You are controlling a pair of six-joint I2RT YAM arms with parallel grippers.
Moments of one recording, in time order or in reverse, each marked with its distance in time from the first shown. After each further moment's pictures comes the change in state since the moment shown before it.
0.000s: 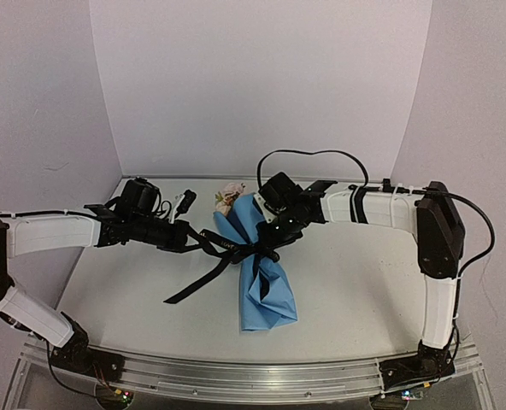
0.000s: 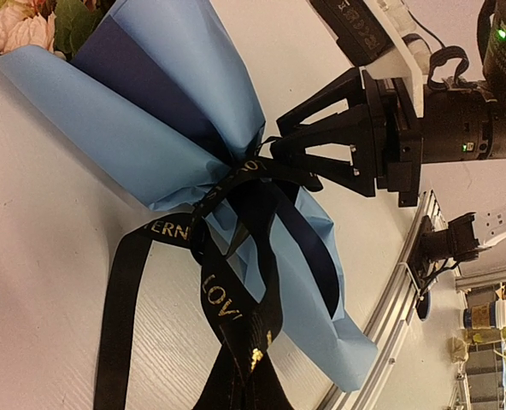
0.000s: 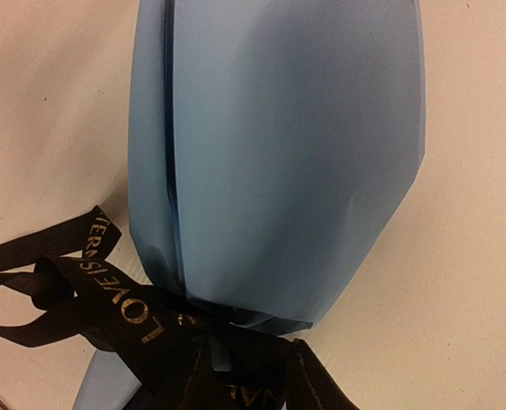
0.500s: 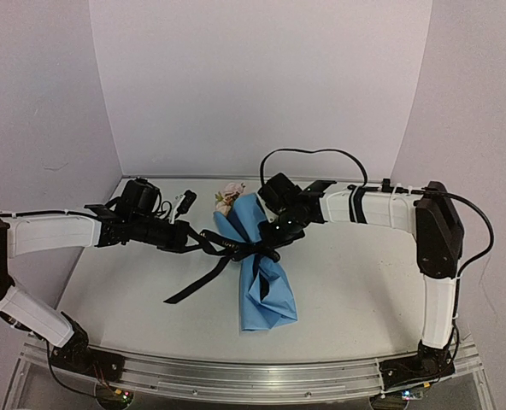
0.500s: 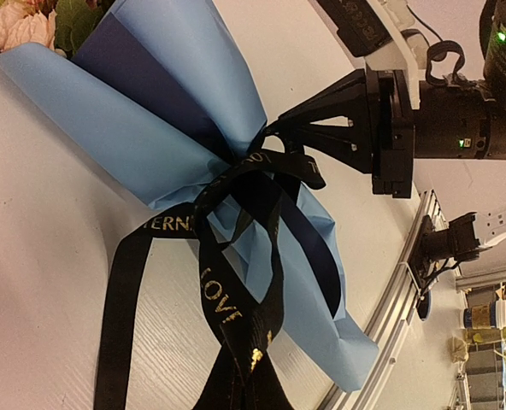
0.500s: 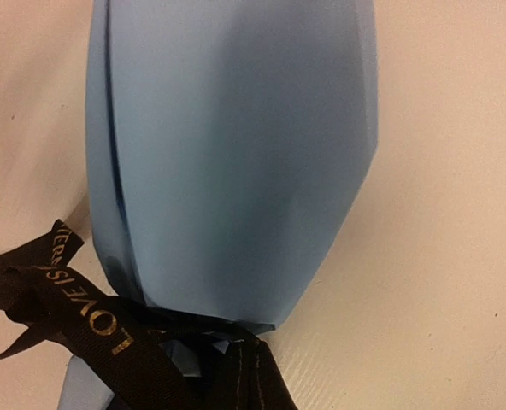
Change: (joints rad) left arm 0.000 0.003 0.000 0.000 0.000 0.000; right arm 0.000 0.006 0.006 -0.020 0.077 0.042
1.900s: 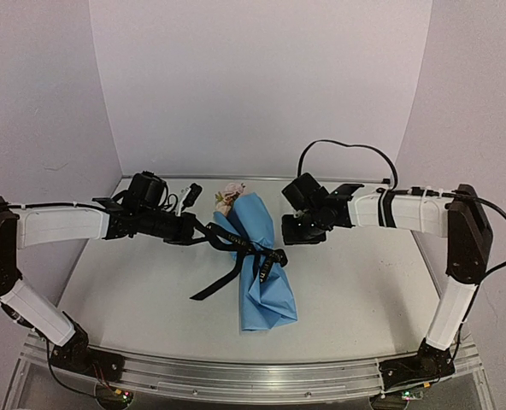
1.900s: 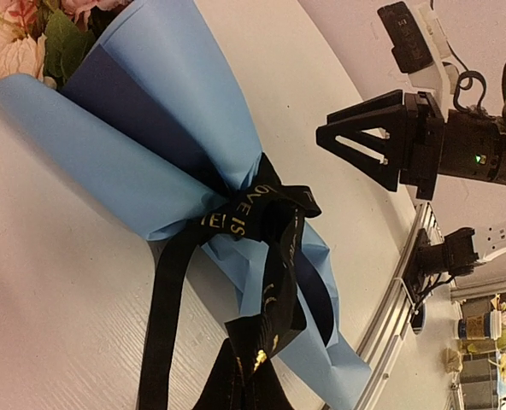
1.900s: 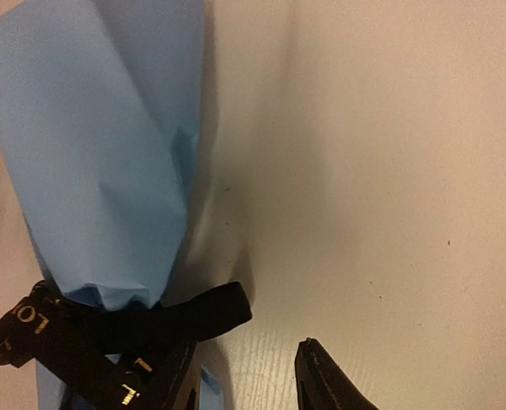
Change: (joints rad) left arm 0.000 0.073 0.073 0.018 0.004 -0.023; right arm -0.045 -0.192 -0.234 0.085 0.106 0.240
